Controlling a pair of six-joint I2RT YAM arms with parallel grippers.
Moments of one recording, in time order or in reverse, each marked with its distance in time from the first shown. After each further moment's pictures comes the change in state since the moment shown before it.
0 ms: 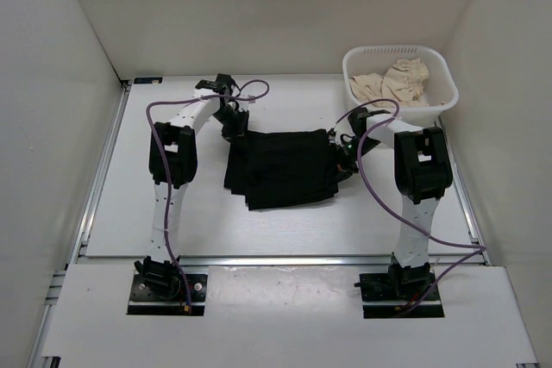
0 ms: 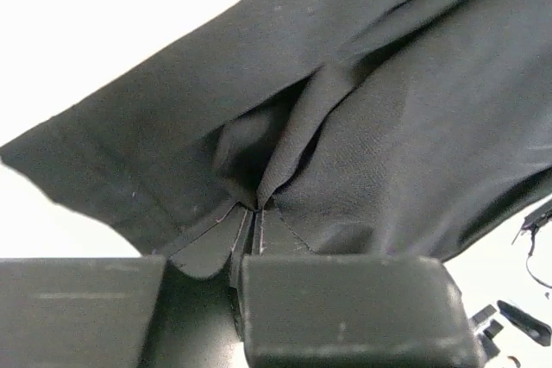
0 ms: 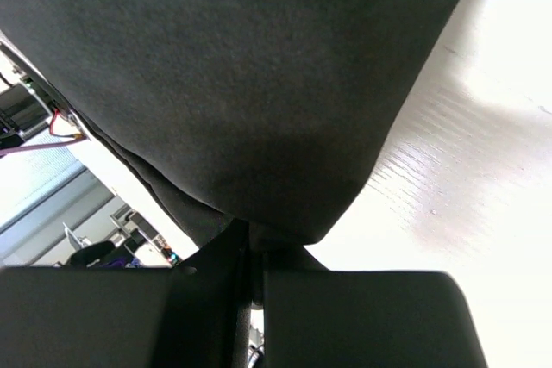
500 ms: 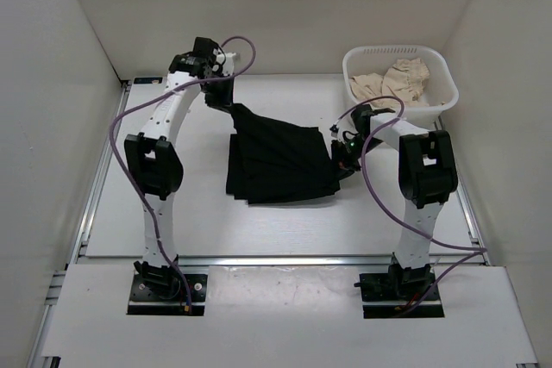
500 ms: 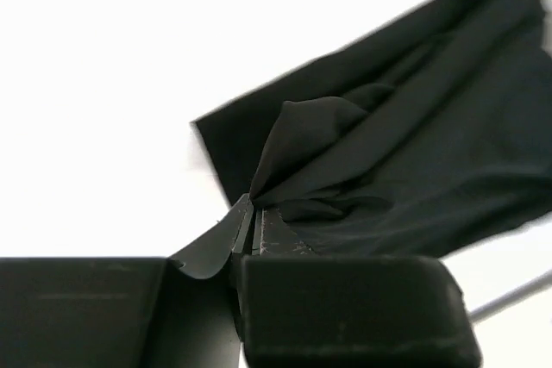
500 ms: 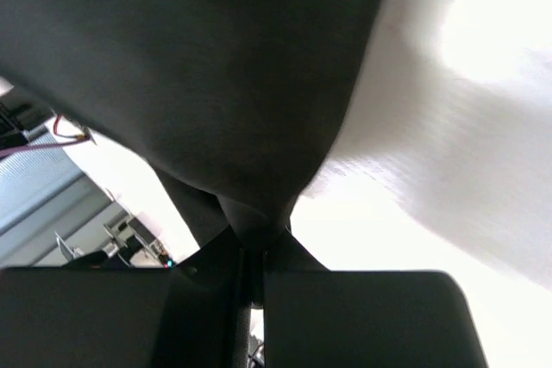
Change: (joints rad) left arm 0.032 -0.259 0.114 0.004 -0.183 0.000; right arm -0.011 -0.058 -0.016 -0.004 0.005 0.004
